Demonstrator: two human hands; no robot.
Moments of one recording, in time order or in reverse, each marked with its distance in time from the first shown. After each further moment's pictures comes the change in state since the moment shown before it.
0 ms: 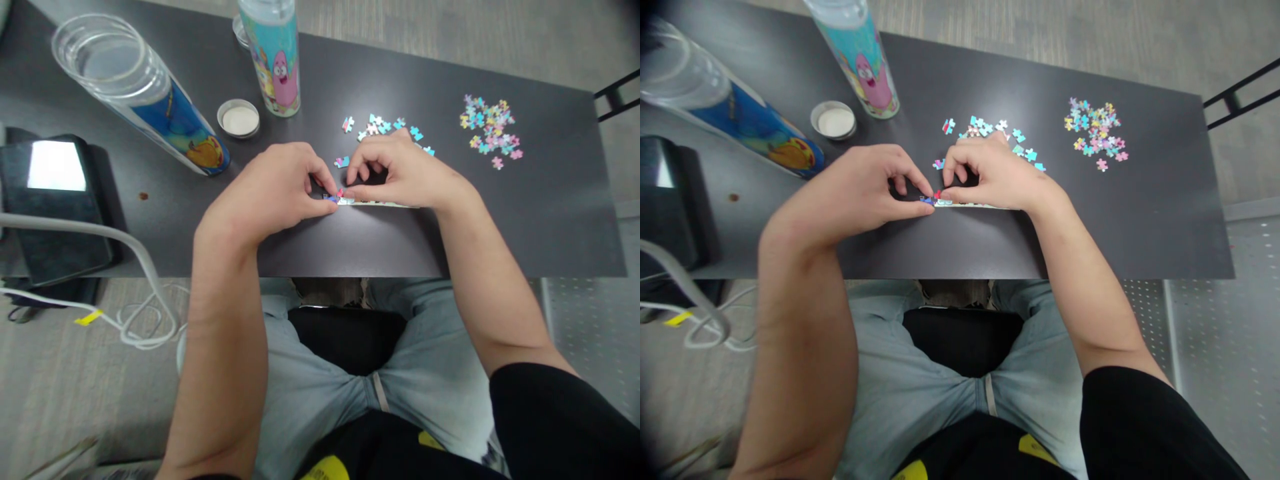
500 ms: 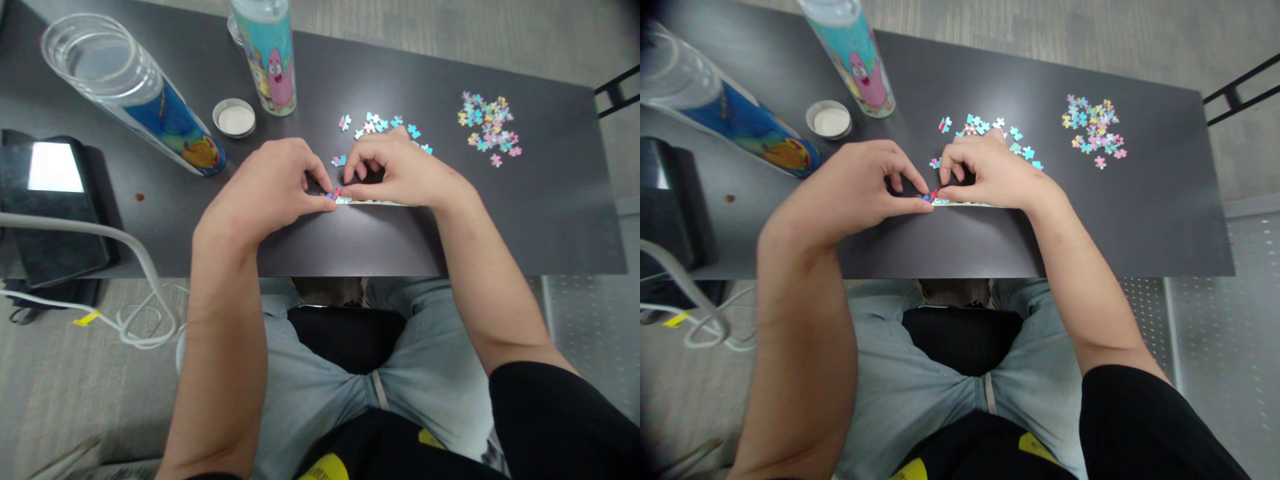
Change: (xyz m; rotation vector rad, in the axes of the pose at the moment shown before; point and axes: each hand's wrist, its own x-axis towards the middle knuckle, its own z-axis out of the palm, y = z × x) left_hand 0.003 0.002 0.001 0.027 0.017 -0.019; right_hand 0.000 0.000 0.000 -0.020 0.000 -0.002
